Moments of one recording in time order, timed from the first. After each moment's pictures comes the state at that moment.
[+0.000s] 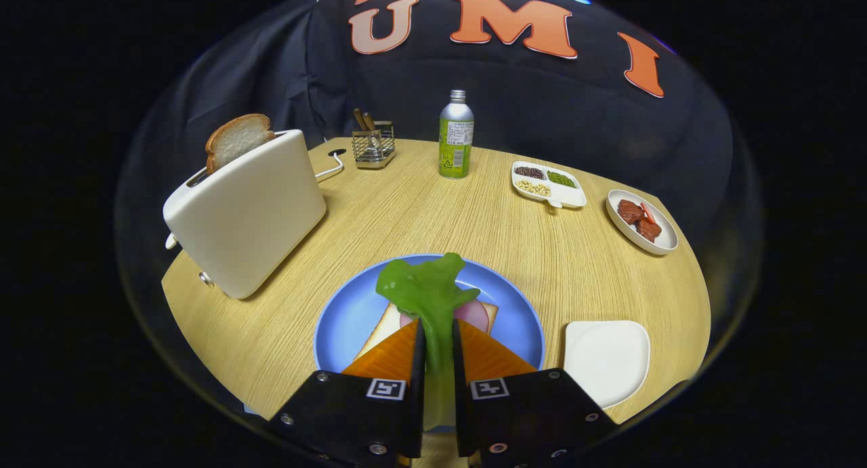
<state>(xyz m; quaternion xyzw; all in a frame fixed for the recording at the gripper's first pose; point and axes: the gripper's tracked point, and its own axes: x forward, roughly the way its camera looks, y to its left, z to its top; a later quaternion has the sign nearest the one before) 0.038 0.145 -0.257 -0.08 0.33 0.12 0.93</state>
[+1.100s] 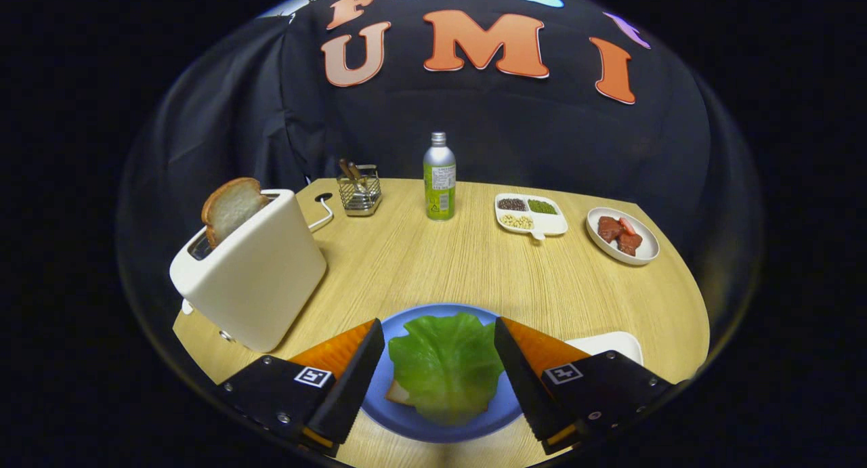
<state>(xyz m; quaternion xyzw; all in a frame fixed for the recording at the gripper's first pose) 0.057 0.171 -0.187 -0.03 0.27 0.07 0.96</state>
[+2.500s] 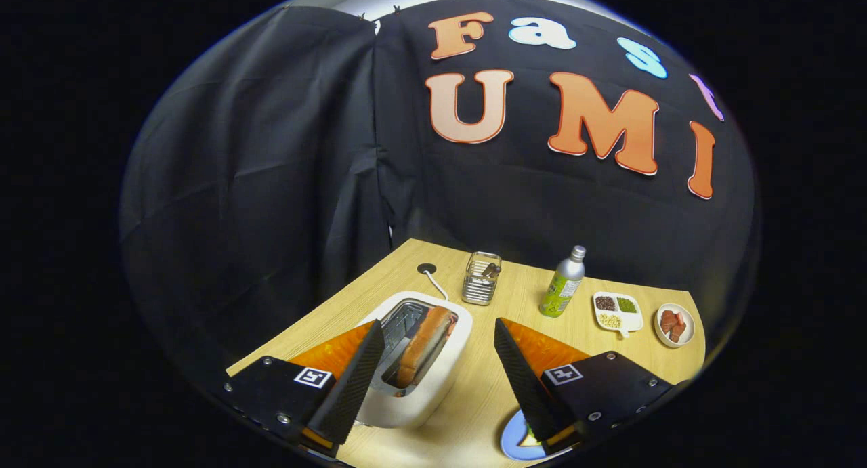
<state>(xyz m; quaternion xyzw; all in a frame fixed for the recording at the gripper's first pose) 0.066 0.395 -0.071 -0.07 0.19 0.19 0.96</state>
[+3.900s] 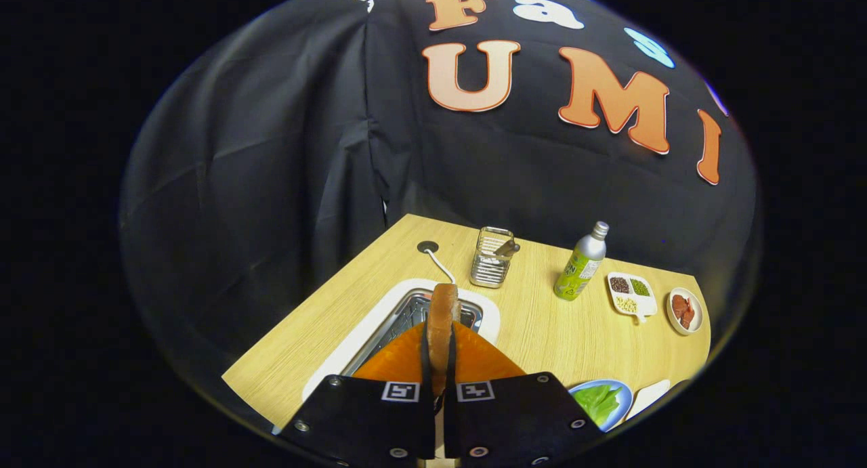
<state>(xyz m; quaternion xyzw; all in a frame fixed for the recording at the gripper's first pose) 0.092 0.419 -0.093 -0.08 0.23 0.17 0.95</state>
